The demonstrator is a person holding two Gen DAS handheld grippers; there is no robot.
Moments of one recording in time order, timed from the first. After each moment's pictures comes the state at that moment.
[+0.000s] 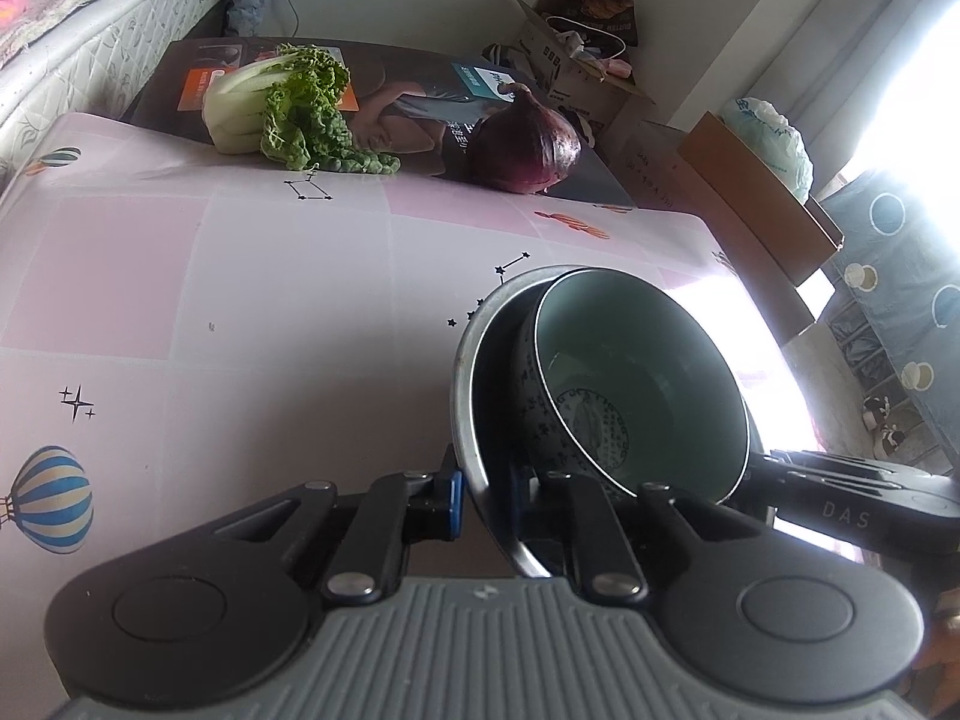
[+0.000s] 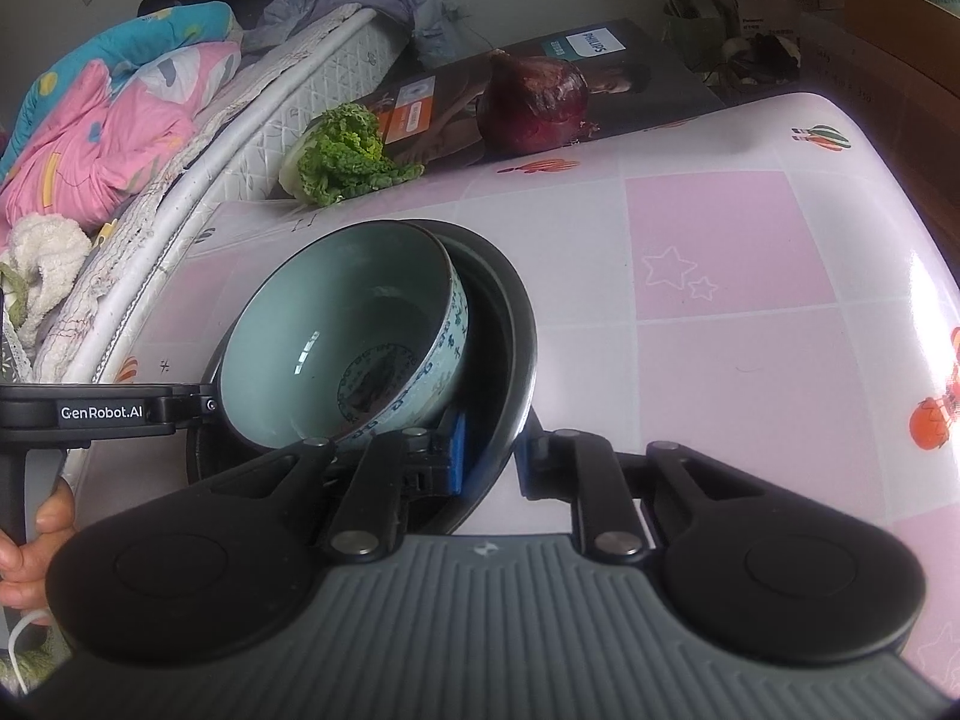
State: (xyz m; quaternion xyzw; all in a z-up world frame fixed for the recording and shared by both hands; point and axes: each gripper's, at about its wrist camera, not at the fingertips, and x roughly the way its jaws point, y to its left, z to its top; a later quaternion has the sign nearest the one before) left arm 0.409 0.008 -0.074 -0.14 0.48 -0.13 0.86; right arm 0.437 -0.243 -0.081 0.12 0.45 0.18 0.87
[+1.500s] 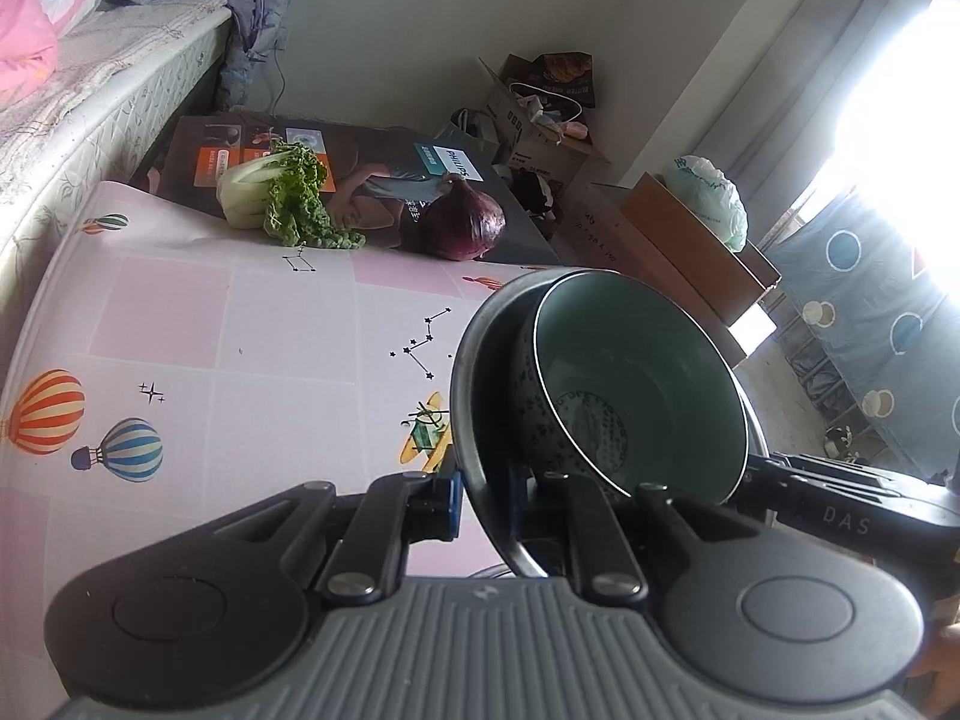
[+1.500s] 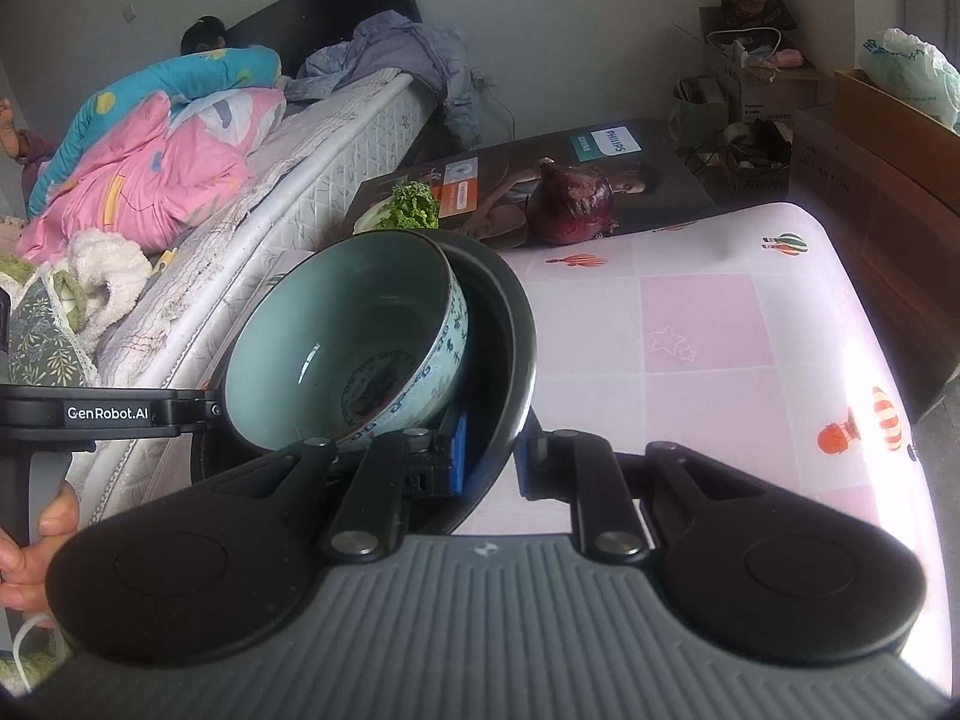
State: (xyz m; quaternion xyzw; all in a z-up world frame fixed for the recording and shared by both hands) left arm 0.323 0.013 0.016 -0.16 0.42 -0.15 0.88; right arm 0.342 -0.246 0.031 0.09 0.39 0.18 0.90
